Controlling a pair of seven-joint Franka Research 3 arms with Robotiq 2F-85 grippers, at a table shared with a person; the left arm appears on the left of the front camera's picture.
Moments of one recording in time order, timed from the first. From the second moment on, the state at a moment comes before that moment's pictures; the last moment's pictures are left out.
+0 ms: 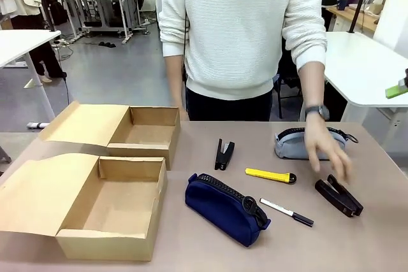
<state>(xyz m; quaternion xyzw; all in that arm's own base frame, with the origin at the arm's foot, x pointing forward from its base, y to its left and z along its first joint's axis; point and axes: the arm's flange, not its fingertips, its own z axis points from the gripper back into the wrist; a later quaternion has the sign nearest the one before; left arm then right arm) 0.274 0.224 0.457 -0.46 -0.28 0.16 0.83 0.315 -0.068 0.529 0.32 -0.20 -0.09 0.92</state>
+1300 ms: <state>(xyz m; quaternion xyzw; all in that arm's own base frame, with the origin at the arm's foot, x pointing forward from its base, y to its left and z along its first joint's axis) 0.275 0.224 0.456 -0.46 -0.28 0.16 0.83 0.258 -0.206 0.486 0.49 -0.19 -0.16 0.84</state>
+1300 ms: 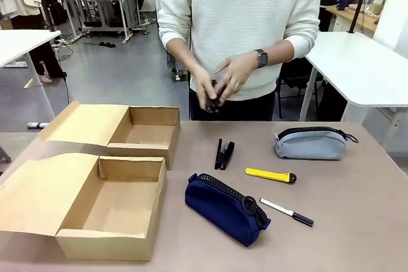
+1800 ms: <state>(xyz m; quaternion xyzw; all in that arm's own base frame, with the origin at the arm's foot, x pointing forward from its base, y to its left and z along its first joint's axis) 0.276 0.224 0.457 -0.46 -0.28 0.16 0.83 0.336 0.082 0.485 0.36 -0.08 0.03 0.93</state>
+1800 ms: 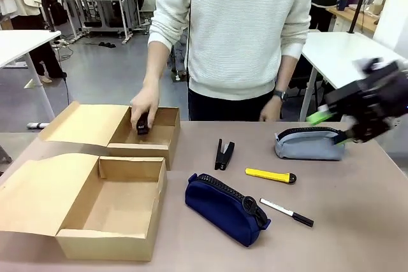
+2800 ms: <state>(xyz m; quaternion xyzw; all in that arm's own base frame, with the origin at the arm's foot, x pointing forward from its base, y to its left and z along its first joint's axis) 0.275 0.225 0.458 -0.46 -0.28 0.16 0.83 0.383 0.240 0.440 0.28 0.00 0.06 0.96</state>
